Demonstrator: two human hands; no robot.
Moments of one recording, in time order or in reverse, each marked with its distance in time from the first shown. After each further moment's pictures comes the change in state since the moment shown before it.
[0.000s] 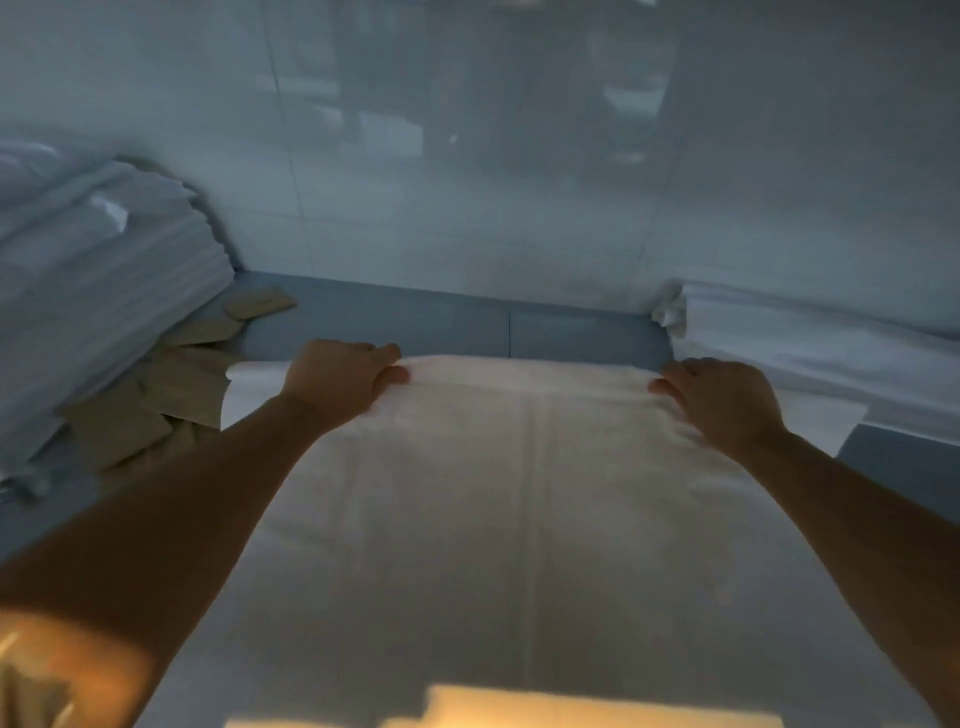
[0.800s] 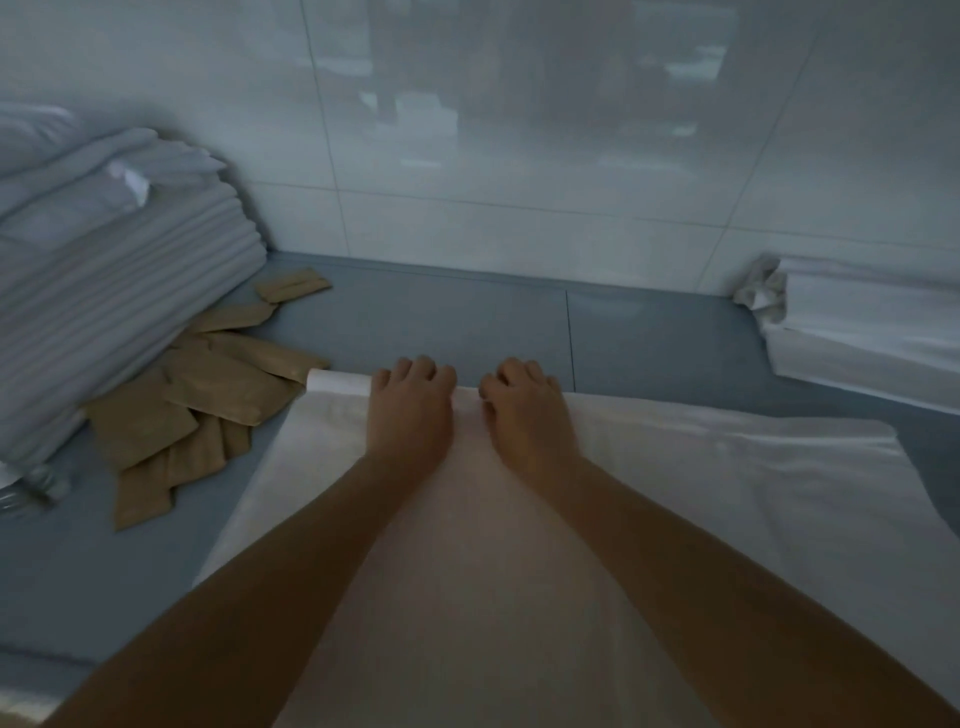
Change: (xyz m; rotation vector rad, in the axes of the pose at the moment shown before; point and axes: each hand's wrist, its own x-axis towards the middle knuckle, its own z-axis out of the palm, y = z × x) left_hand -0.017 0.041 0.071 -0.121 -0.034 -0.338; right_hand 0.101 -0.249 0.066 0.493 -0.152 0.155
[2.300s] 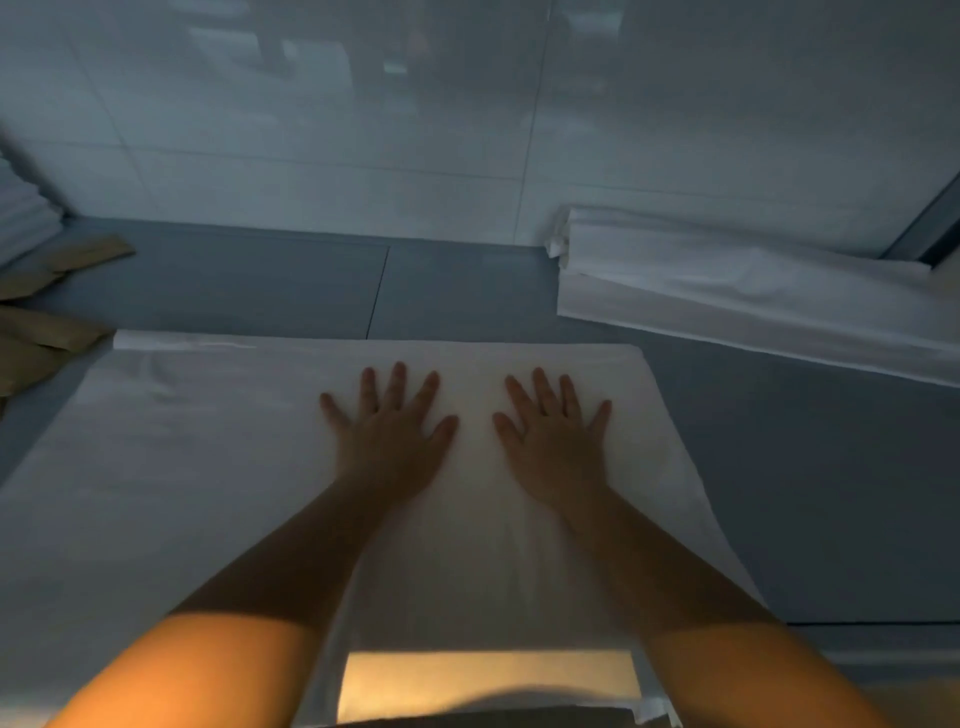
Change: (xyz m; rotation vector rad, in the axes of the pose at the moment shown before) left_hand -0.053 0.230 0.024 0.059 -0.434 -0.067; right_hand -0.179 0.206 -0.085 -0.081 -0.296 0.454
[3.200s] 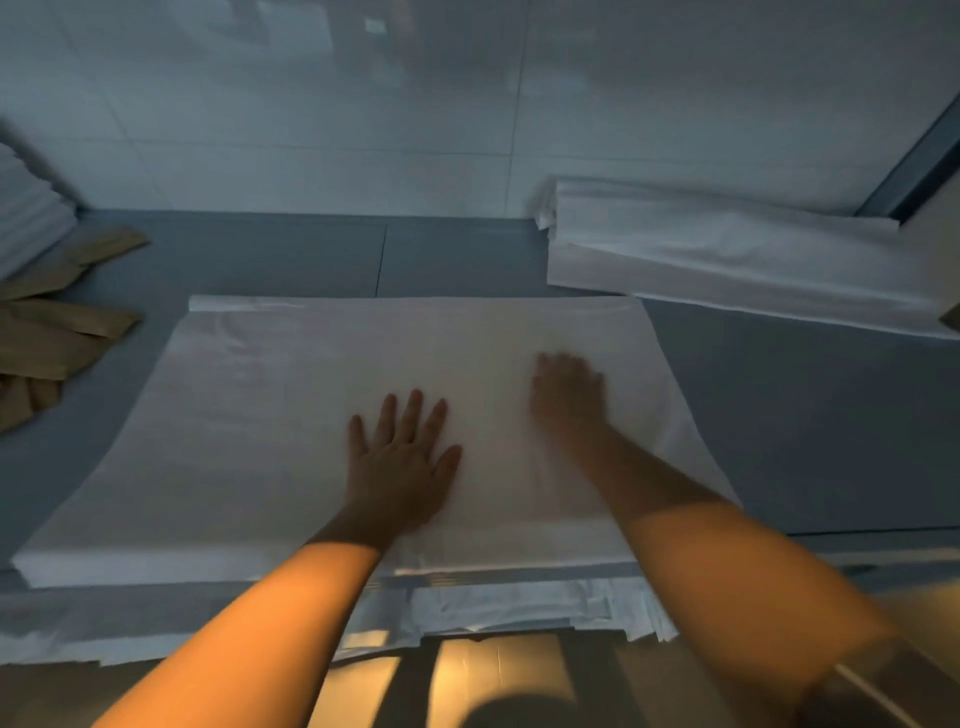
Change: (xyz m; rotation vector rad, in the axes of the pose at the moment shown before) left_hand -0.079 -0.007 0.007 -0.029 -0.099 0.108; right_hand -0.010 0.003 -0.032 -0.075 -0.112 0.123
